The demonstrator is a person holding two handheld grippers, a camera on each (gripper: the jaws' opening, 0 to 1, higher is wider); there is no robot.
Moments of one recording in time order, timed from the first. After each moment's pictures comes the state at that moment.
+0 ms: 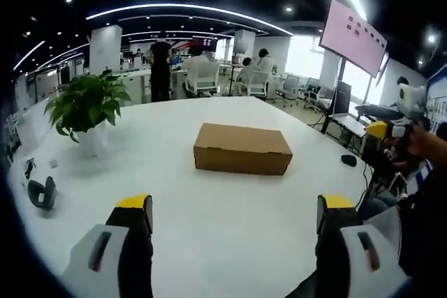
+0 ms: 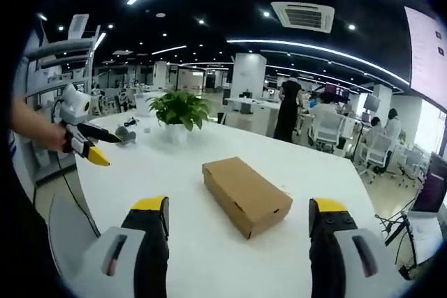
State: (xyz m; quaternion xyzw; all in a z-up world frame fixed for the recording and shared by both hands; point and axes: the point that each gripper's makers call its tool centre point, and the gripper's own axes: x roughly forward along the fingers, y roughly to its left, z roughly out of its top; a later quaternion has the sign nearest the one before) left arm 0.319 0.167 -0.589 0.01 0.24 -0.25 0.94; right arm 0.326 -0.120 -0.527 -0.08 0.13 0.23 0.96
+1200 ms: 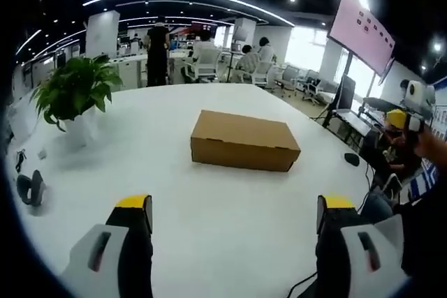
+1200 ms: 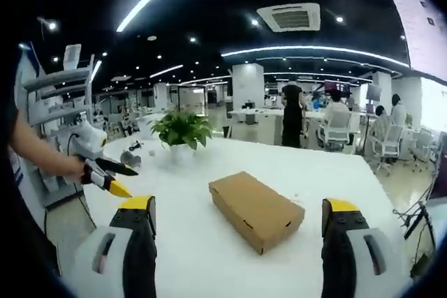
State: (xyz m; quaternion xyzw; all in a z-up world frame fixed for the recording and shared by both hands) left arm 0.359 0.166 -0.616 -0.03 0.29 -0.25 0.92; right arm 0.358 -0.116 -0.520 -0.08 0.13 0.25 0.96
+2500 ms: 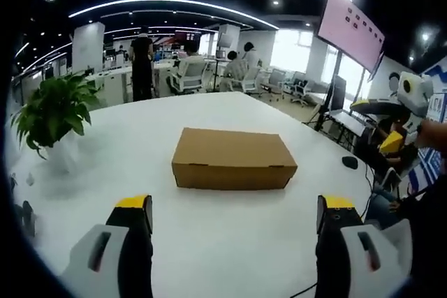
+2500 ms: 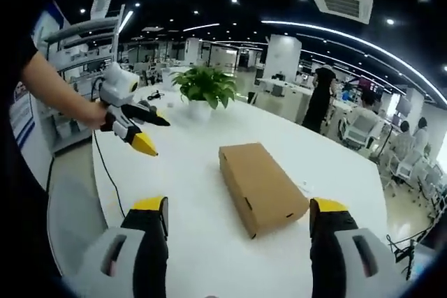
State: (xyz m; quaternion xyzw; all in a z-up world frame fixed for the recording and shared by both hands) left arm 0.404 0.122 -0.621 0.00 0.27 -0.29 0.92; right arm 0.369 -0.098 -0.556 -0.17 0.20 0.32 0.91
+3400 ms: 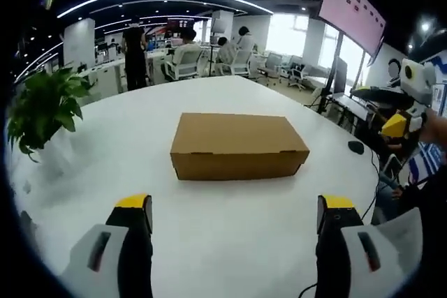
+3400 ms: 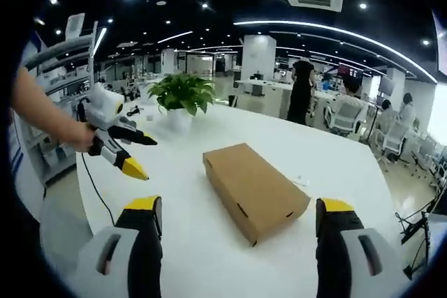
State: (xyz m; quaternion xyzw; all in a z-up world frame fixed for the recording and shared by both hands) left arm 0.432 0.127 -0.649 0.02 0.30 -0.30 0.91; right arm 0.400 -0.098 -0.580 -0.11 0.20 0.27 0.94
